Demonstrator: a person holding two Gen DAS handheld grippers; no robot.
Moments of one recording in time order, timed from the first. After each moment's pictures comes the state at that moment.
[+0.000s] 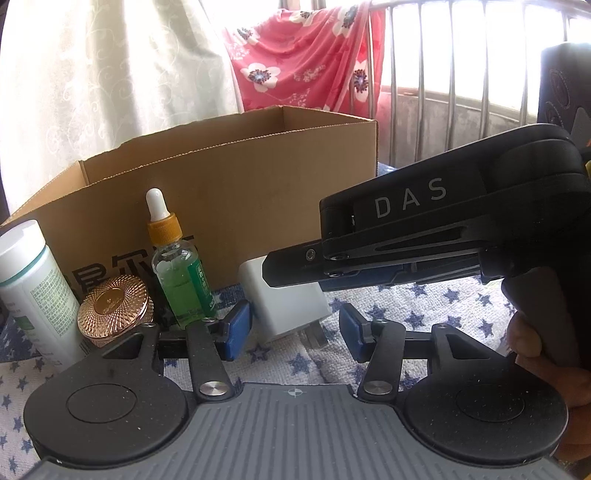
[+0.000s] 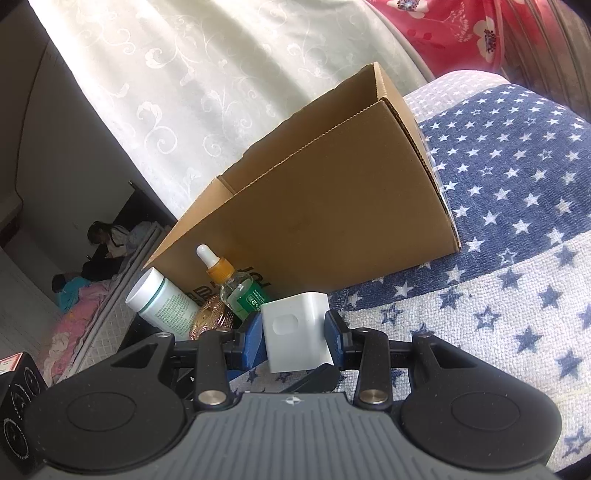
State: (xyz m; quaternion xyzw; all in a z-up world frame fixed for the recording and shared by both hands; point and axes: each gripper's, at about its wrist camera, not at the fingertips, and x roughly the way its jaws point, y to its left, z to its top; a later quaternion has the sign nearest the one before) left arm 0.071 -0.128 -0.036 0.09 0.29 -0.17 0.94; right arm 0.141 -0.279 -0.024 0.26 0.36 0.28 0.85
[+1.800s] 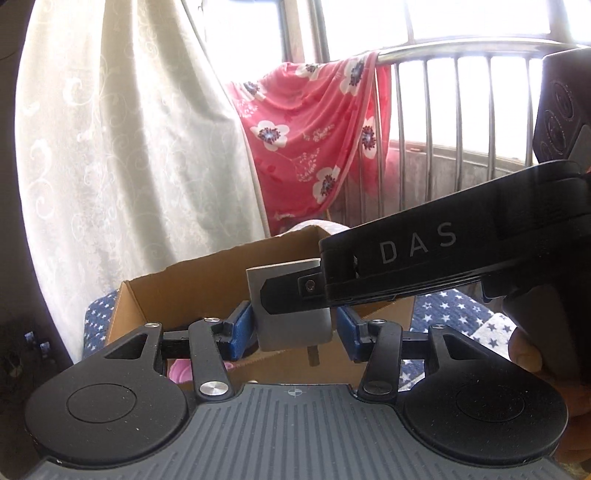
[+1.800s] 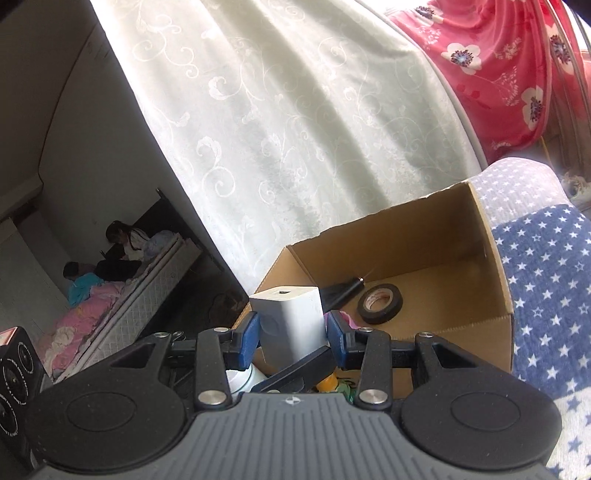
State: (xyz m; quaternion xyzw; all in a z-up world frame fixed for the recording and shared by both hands) left arm 0.110 -0.115 0.089 0.10 0.23 -0.17 0.95; right arm 0.184 -0.236 0.106 0.21 0.32 0.31 0.87
